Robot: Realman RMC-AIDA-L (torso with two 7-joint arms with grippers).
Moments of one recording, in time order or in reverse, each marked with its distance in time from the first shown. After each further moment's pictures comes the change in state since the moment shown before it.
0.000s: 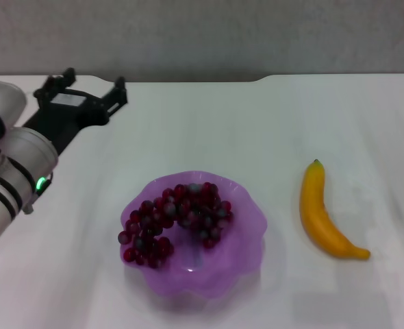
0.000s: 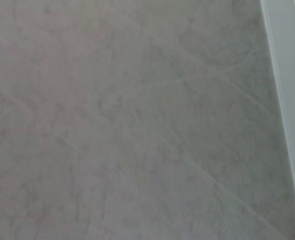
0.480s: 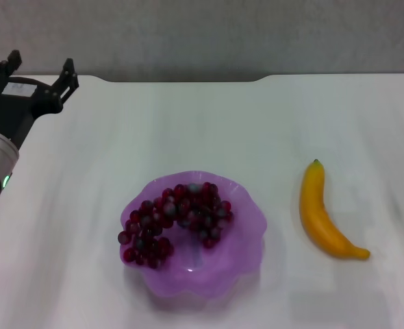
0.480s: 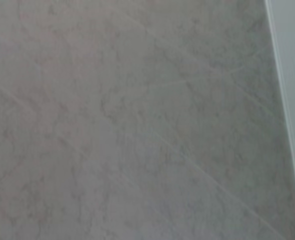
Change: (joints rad) left arm -0.047 -0.002 -0.050 -0.243 0.065 0.325 0.001; right arm 0.007 -0.002 -0.002 0.000 0.000 -0.001 -0.001
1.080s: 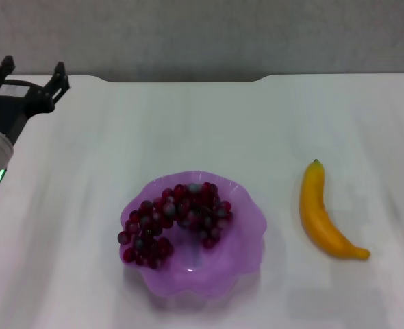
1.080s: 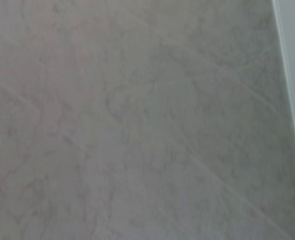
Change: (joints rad) left arm -0.083 0.001 -0.077 -0.120 0.008 -0.039 -0.056; right arm 0.012 0.000 0.000 -0.002 0.001 0.020 -0.003
